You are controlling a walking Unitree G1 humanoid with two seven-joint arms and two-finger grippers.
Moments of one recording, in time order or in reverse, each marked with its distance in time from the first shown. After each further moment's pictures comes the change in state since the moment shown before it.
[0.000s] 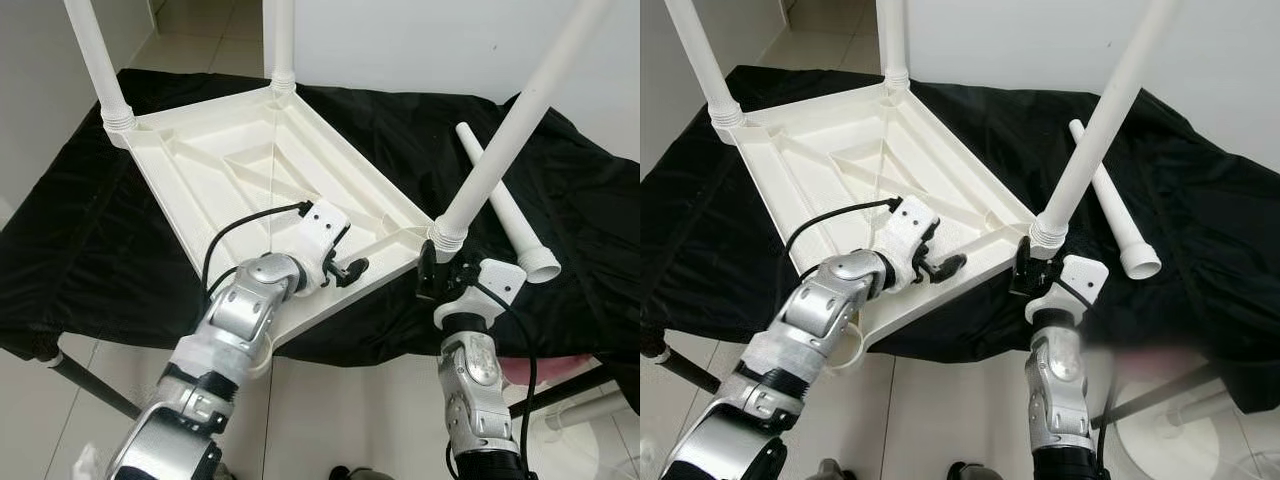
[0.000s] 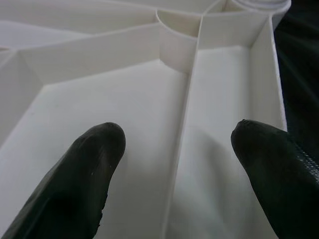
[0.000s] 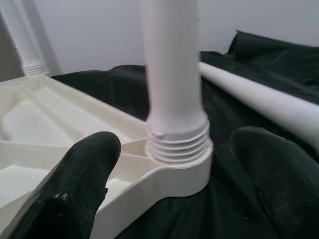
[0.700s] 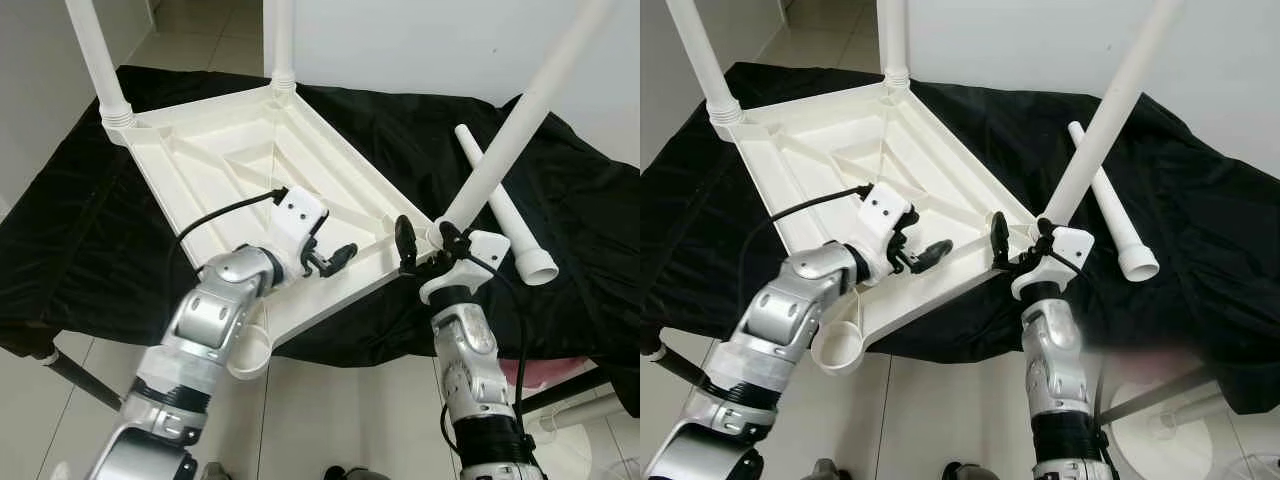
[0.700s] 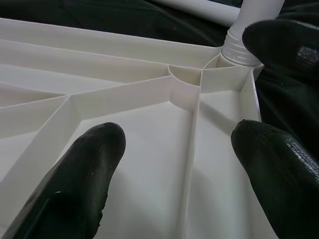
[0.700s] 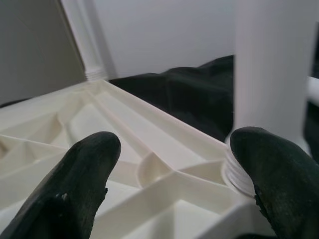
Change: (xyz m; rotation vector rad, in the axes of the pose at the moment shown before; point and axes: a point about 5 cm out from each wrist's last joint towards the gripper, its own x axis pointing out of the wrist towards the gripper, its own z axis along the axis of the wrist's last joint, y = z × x) left arm -0.033 0.010 0.016 0.023 -0.171 -0.009; right arm 0.020 0.020 0.001 0.113 0.015 0.186
